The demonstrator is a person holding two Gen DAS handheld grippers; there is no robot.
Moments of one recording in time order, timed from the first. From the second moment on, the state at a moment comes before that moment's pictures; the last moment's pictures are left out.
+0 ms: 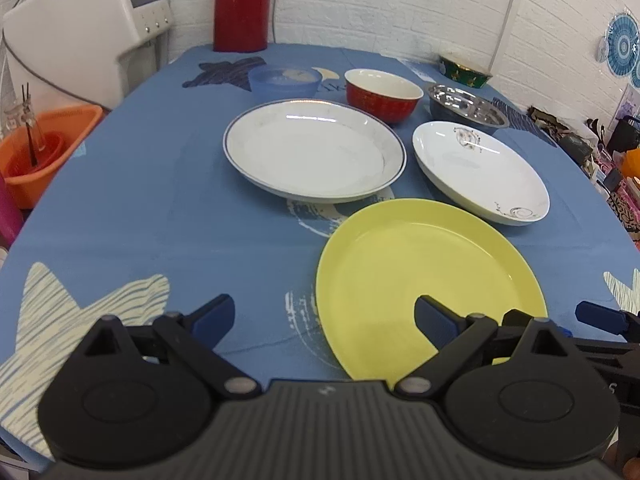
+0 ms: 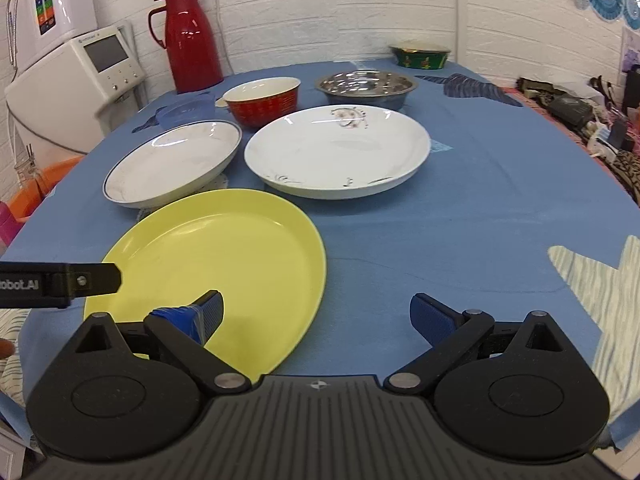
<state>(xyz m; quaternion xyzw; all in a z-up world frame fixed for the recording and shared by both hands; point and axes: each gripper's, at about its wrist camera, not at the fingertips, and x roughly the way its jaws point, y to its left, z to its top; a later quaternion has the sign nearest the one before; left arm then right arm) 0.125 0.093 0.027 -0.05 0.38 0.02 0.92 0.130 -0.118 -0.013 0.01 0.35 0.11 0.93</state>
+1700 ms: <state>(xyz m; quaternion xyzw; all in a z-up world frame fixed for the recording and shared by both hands) 0.110 0.171 0.003 -0.07 0.39 0.03 0.92 0.121 -0.007 -0.026 -0.08 0.32 0.29 0.90</state>
